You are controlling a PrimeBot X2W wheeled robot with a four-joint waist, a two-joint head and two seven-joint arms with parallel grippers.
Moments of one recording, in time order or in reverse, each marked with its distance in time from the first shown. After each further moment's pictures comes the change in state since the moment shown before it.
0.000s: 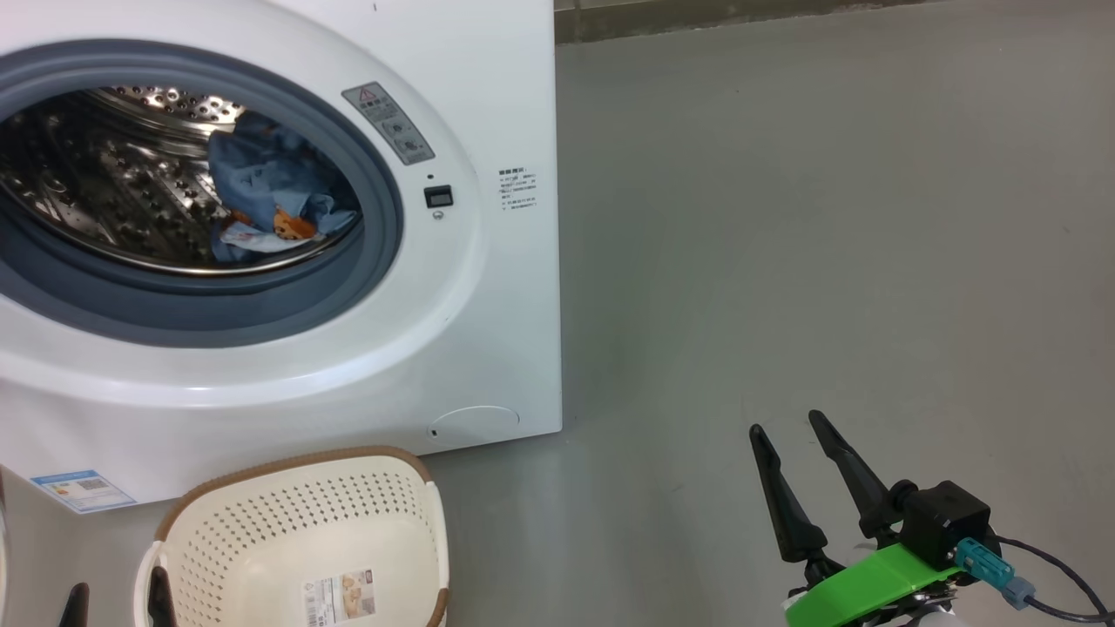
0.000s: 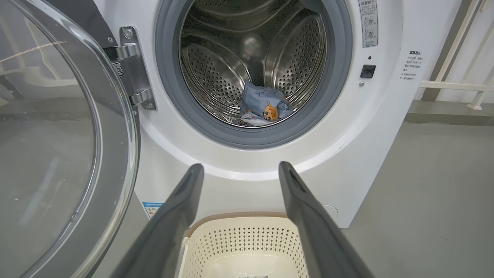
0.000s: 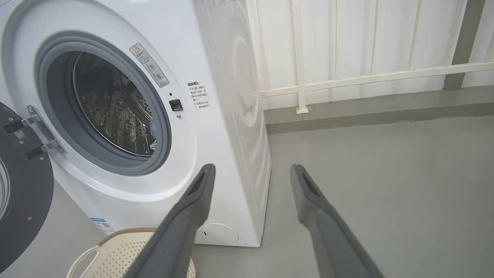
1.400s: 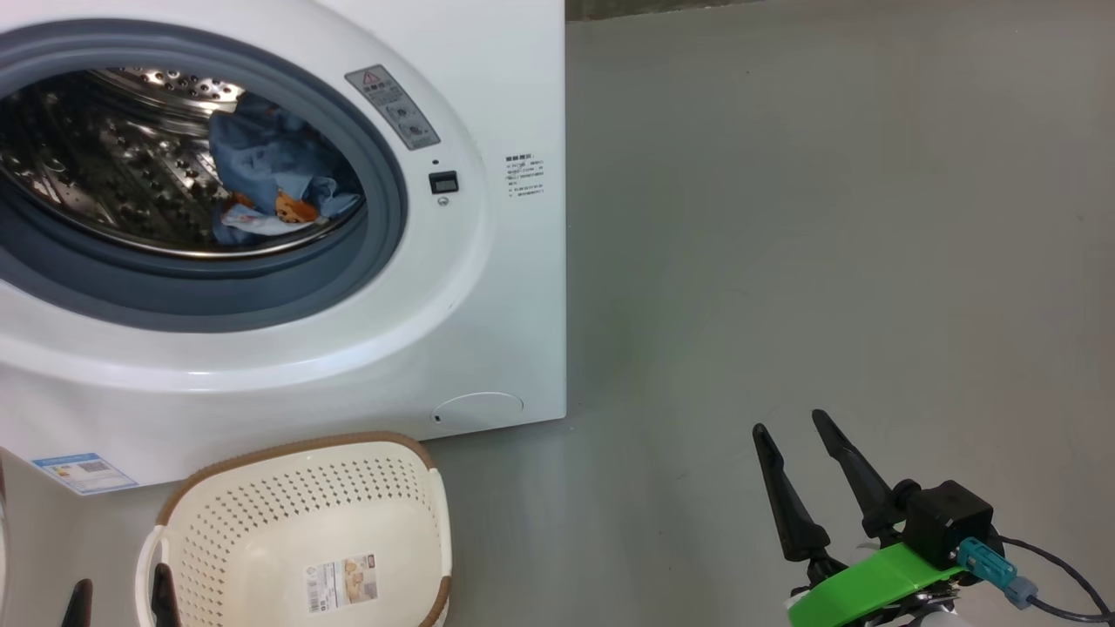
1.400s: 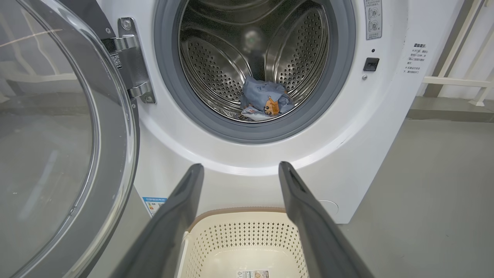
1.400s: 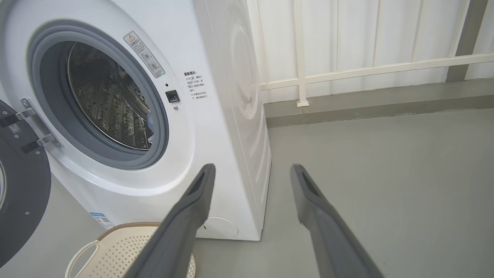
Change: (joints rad) left arm 0.000 -0.002 -0.007 -0.010 -0.002 0.000 0.000; right arm 0.000 0.000 -0.007 0.001 -0.003 0.000 0.000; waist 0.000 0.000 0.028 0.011
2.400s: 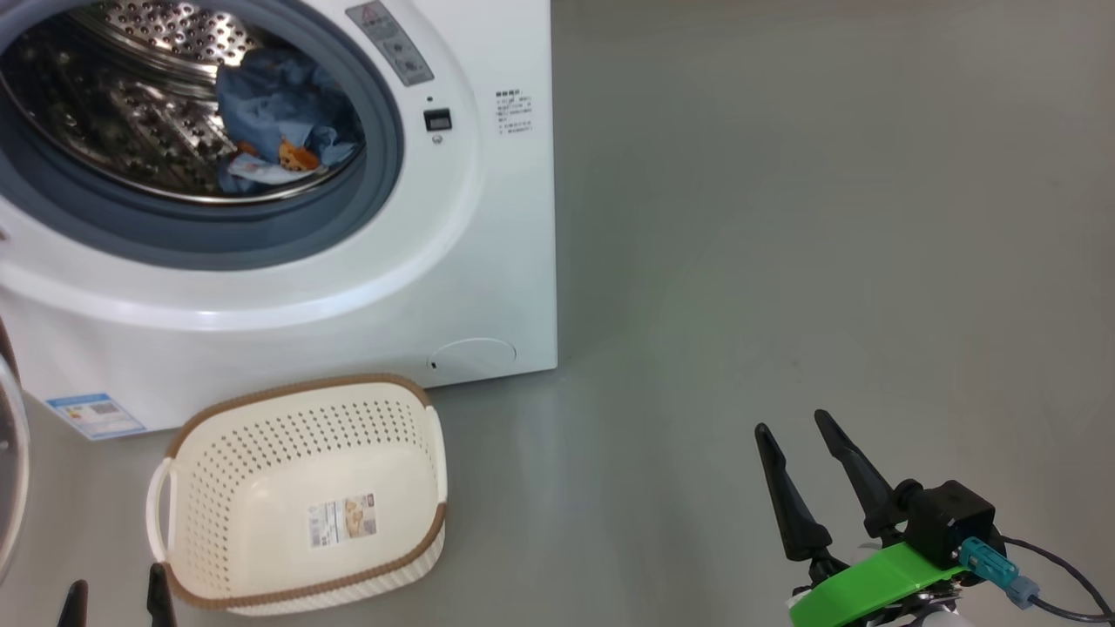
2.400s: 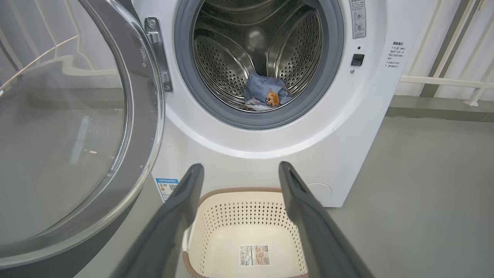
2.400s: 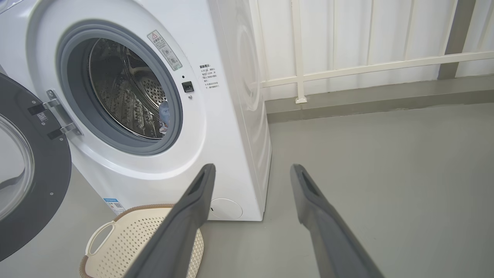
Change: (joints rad) left arm -0.004 -0.002 0.007 0.005 -0.008 0.002 0.000; right arm 0.000 0.000 -0.004 0.002 0.000 0.000 0.000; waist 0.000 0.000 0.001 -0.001
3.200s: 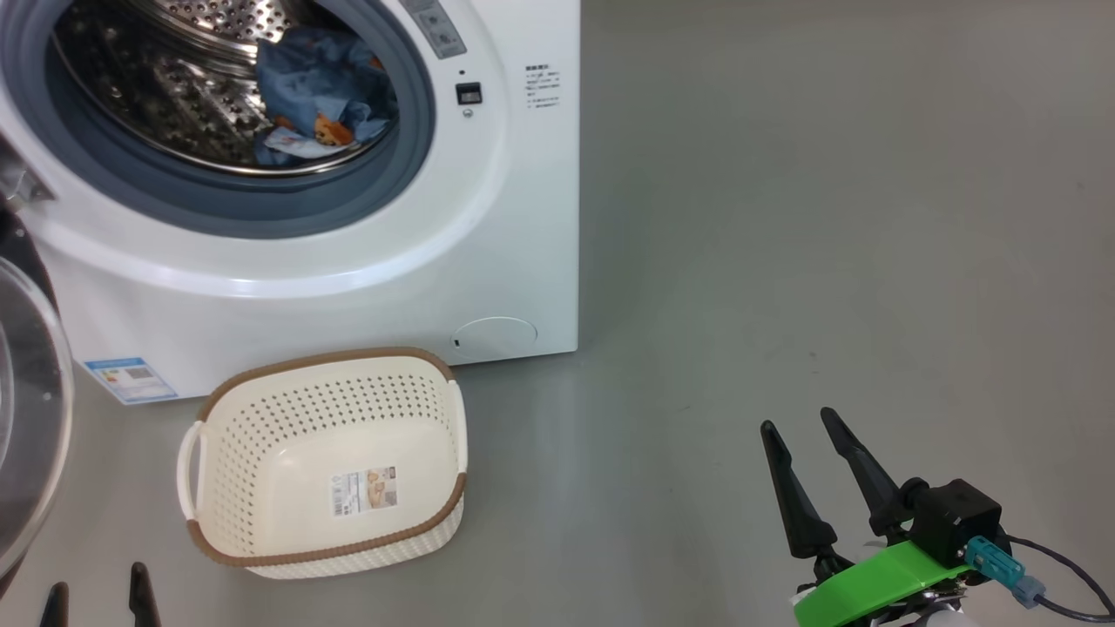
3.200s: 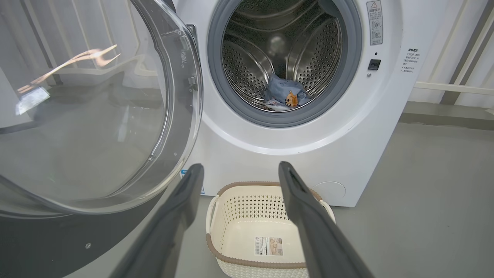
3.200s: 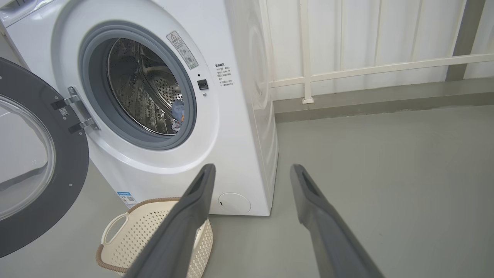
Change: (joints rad) left arm -0.004 -0.002 0.020 -0.001 -0.011 0.018 0.000; right arm 0.000 0.000 -0.011 -0.002 0.000 0.000 0.000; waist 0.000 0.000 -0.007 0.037
